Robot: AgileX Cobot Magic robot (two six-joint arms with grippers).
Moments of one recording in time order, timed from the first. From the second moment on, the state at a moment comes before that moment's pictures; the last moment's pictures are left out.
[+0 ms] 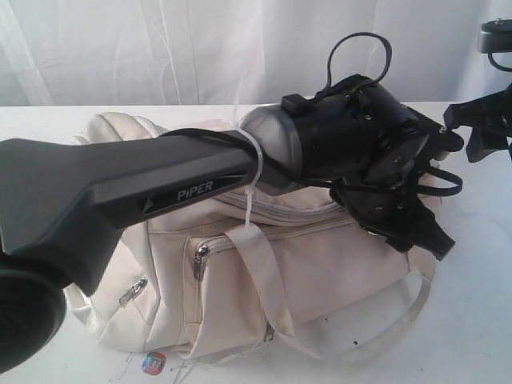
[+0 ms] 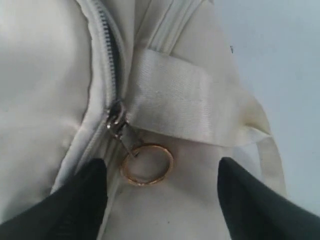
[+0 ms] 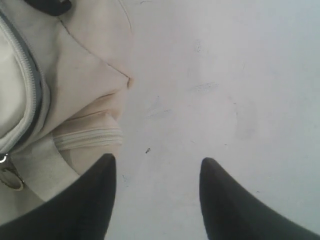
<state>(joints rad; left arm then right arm) -1.08 2.24 -2.06 0.22 0.90 -0.23 0.15 1.51 -1.22 0.00 0.91 0.01</state>
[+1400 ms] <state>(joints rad) -1.08 2.20 -2.06 0.25 0.99 -0.17 0.15 1.51 -1.22 0.02 0.92 0.01</state>
